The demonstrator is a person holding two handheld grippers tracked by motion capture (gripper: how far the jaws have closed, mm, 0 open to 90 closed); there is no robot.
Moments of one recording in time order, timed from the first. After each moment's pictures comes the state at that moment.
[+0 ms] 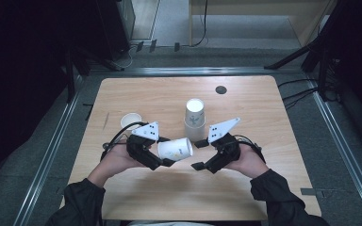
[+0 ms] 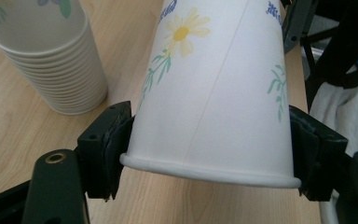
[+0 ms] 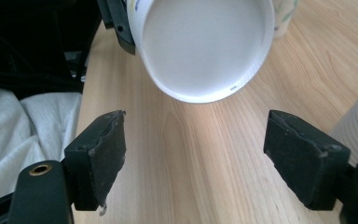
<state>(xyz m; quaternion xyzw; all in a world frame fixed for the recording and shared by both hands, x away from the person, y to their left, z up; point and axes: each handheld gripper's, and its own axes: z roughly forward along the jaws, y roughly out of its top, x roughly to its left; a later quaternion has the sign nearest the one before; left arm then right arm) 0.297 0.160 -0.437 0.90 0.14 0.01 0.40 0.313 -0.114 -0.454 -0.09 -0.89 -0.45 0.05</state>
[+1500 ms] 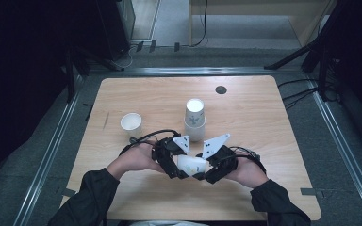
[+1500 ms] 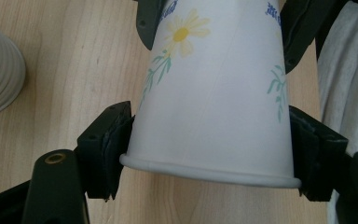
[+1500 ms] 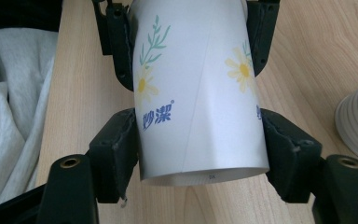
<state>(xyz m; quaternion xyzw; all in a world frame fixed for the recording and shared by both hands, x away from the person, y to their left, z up) 0.306 0.091 -0.466 0.96 0.07 -0.05 0.25 0.292 -0.107 -0.480 -0.05 -0.93 -0.37 0.00</state>
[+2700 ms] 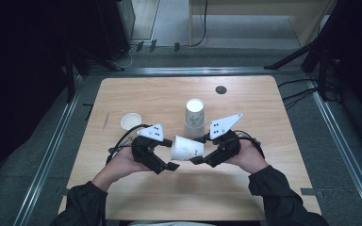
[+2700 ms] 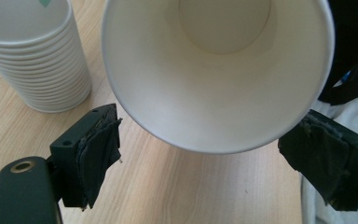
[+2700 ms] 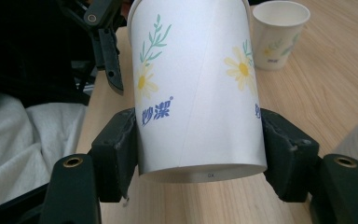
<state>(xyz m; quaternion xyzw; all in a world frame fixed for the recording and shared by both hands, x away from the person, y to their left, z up) 0.291 0.152 -0.445 0.89 0.19 -0.02 0.42 0.321 -0.114 -0.444 -0.05 -0.87 -0.48 0.05</state>
